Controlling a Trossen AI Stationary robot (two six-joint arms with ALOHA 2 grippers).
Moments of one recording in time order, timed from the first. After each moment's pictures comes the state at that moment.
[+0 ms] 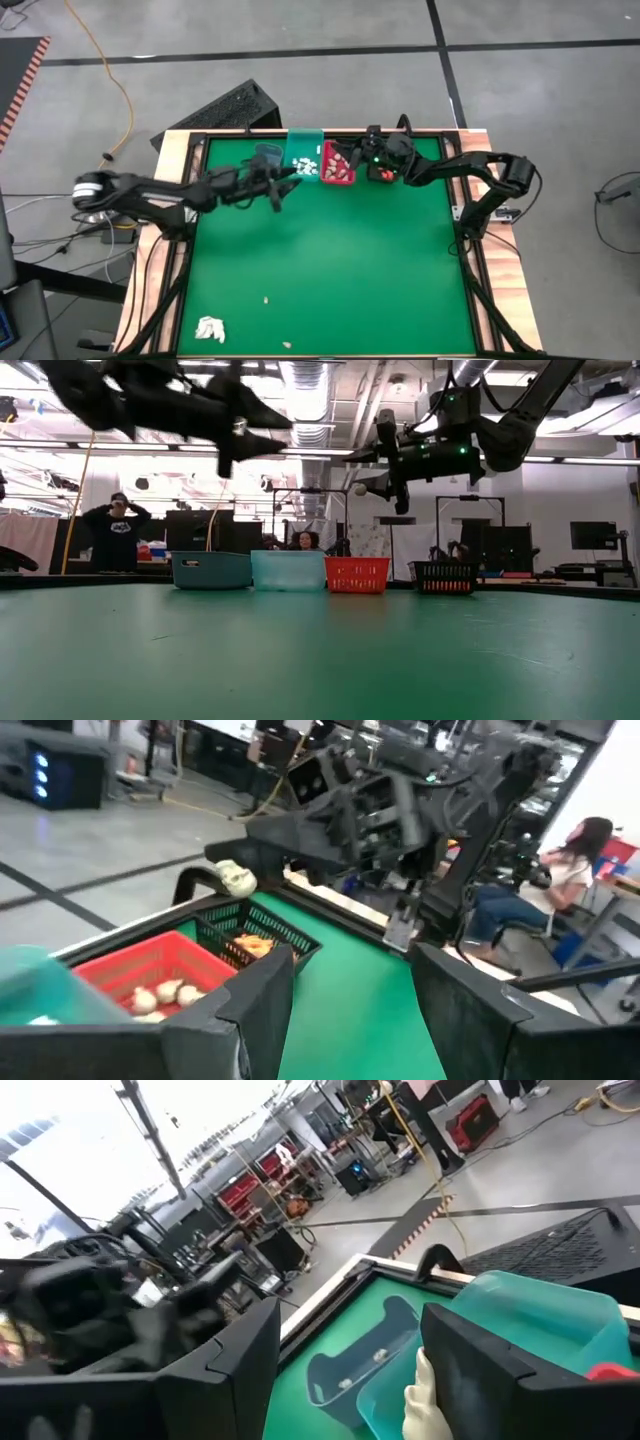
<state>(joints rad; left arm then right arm) 0.21 1.22 0.48 0.84 -0.13 -0.33 -0.49 1.55 0.68 0.97 -0.11 0.70</state>
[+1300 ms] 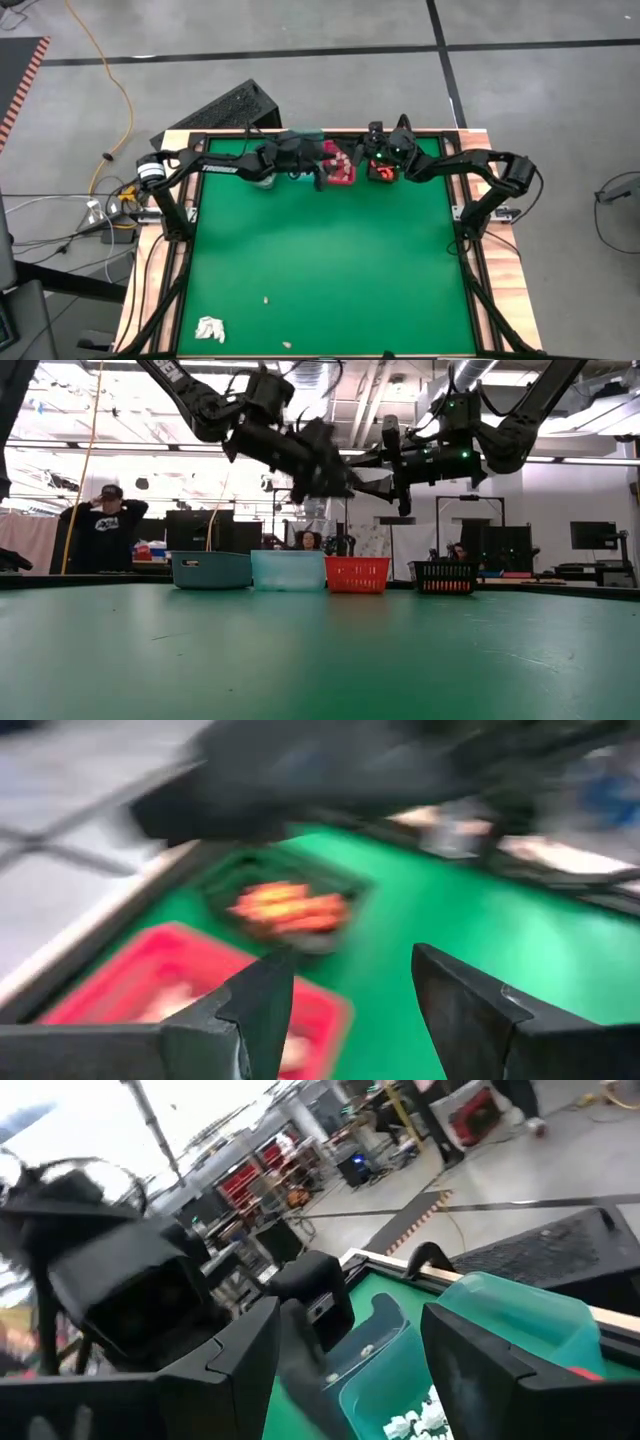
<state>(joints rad) 0.39 1.75 1.04 0.48 0.15 -0.13 -0.55 1.55 0.68 0.95 -0.19 0.67</state>
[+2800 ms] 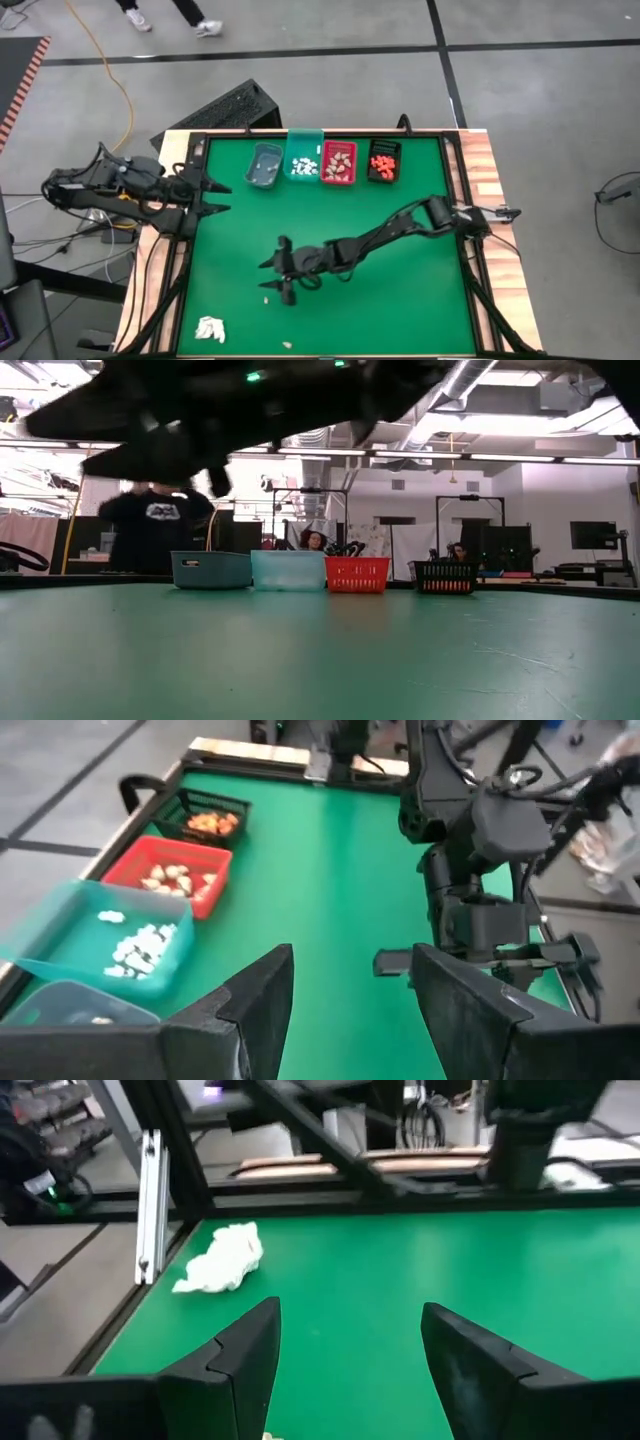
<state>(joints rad) -0.14 0.63 1.04 -0.79 -0.18 -0.18 0.28 2.23 1.57 0.44 0.11 0.16</state>
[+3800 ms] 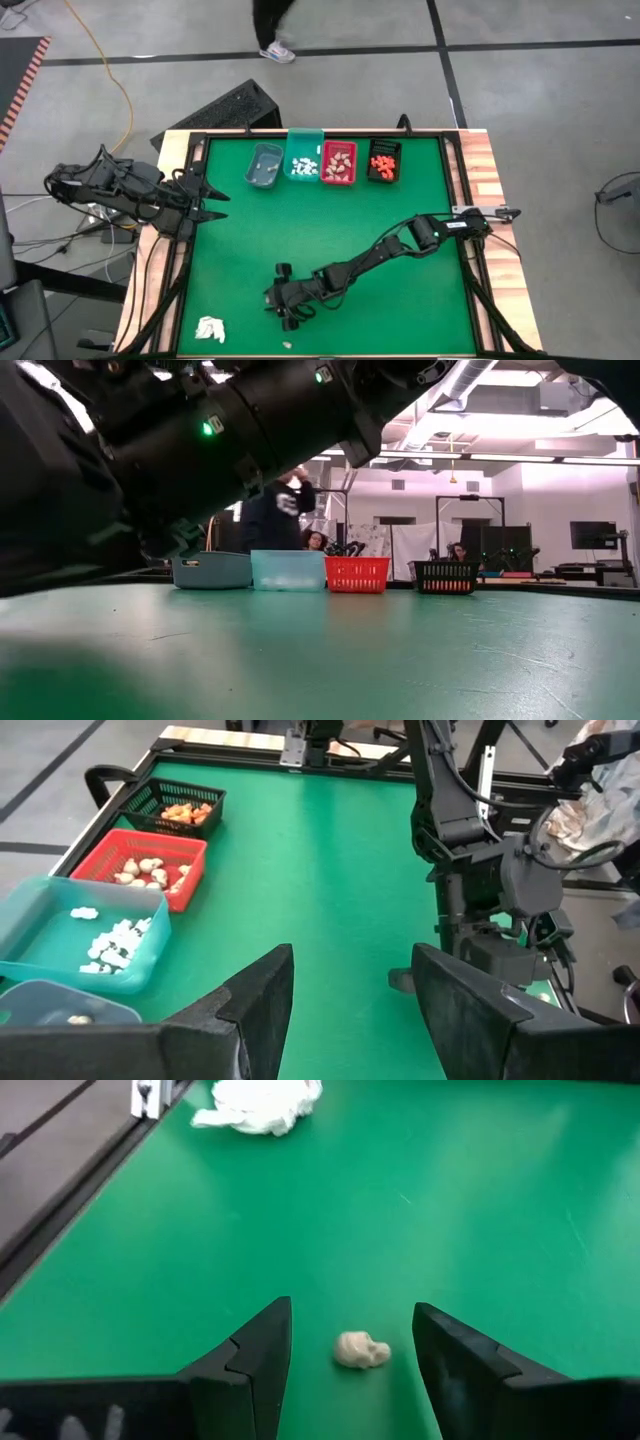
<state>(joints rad) -0.23 0.63 1.04 -0.82 -0.19 -0.20 0.39 2.43 1.80 0.16 0.18 0.10</state>
